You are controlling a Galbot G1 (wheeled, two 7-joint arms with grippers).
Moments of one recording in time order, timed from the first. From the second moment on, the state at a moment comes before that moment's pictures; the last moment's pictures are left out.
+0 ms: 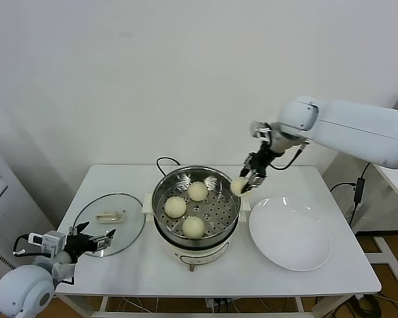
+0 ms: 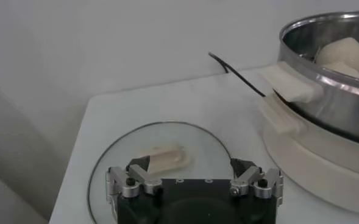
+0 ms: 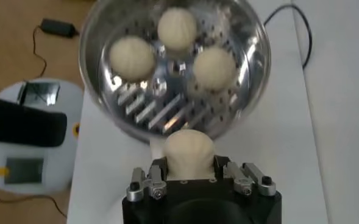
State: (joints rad) left arm 1.38 -0.79 -0.54 -2.04 -0.68 0.61 -0.11; right arm 0.84 0.97 -1.62 1.28 0.88 -0.34 -1.02
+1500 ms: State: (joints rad) left arm 1.38 -0.82 -0.55 -2.02 -0.66 0.59 -0.10; right arm 0.44 0.81 -1.14 1.31 1.01 -0.27 -0.62
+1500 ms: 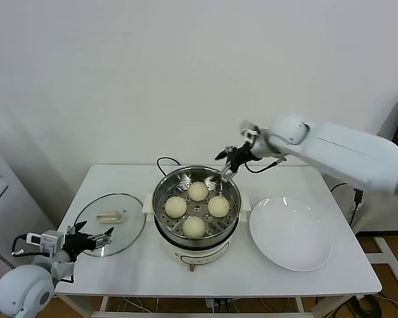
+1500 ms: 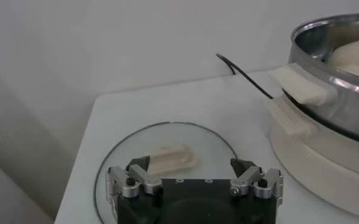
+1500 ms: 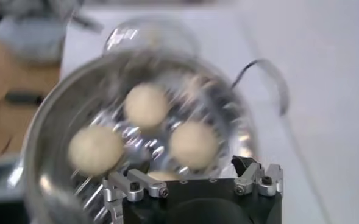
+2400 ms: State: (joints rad) left arm 1.37 -0.85 -0.48 -1.84 0.06 0.18 -0.04; right arm -0.86 0.92 0.30 1.42 0.52 0.16 -0.14
